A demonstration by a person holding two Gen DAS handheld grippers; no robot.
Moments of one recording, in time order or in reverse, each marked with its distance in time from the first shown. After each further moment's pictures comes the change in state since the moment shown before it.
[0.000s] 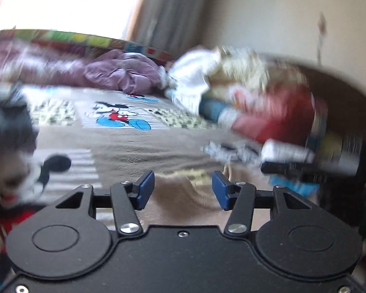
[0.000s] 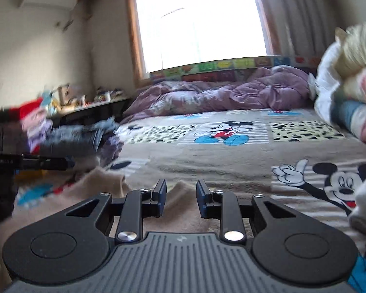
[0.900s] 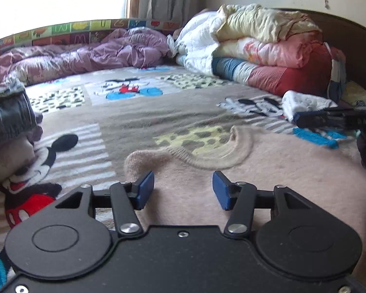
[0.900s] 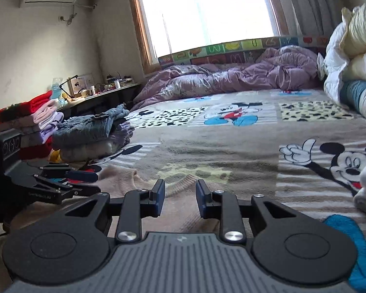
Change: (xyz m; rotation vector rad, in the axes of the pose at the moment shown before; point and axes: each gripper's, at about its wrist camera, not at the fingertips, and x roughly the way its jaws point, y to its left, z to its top) left arm 0.006 -0.021 -0.022 0.065 0.113 0.108; right arm -0.034 -0.002 0.001 0.048 0.061 0.064
